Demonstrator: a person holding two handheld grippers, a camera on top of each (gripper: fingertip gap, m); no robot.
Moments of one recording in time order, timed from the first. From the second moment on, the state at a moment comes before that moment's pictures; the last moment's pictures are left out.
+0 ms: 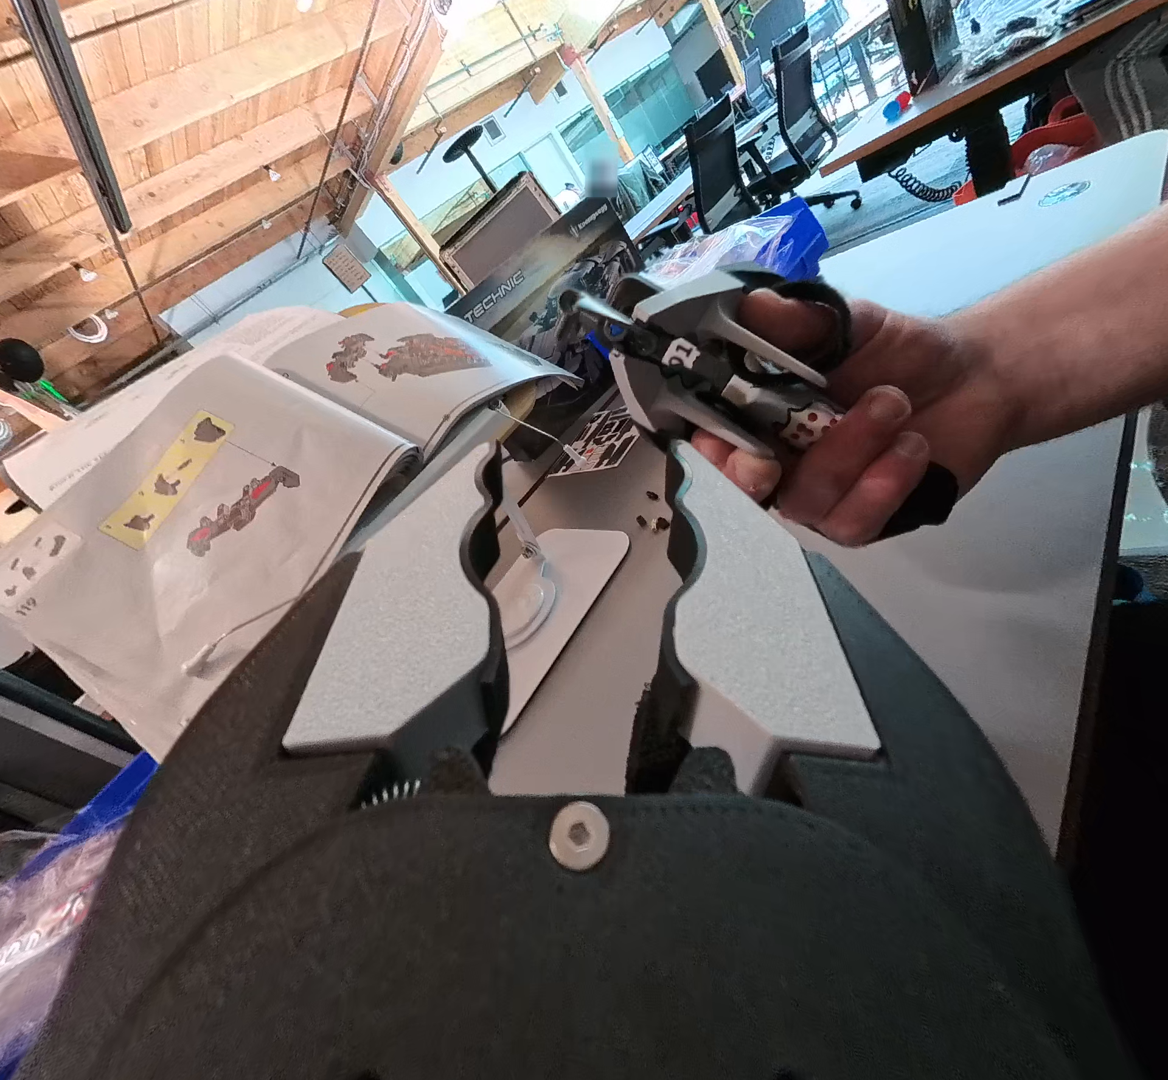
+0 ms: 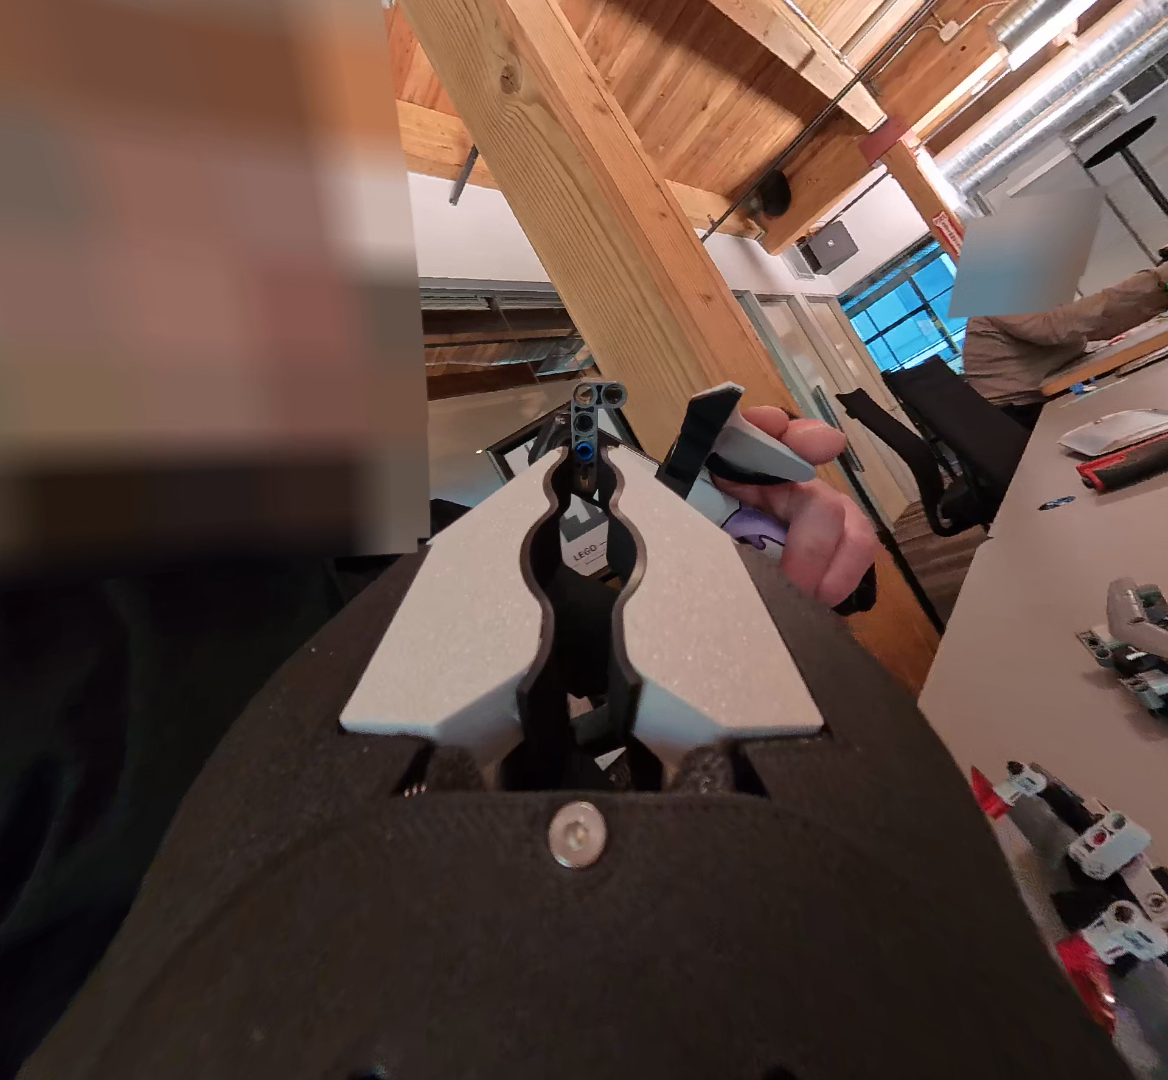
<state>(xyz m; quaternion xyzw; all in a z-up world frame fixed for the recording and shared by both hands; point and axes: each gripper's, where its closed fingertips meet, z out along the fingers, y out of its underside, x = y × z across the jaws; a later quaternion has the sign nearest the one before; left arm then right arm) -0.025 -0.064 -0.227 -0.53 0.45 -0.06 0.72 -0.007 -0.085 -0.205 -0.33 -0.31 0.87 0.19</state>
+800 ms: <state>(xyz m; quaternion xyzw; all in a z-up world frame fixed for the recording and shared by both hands) 0.001 -0.068 -0.222 -0.48 0.50 -0.04 0.72 -0.017 -0.091 -0.218 -0.35 -0.32 0.87 0.13</state>
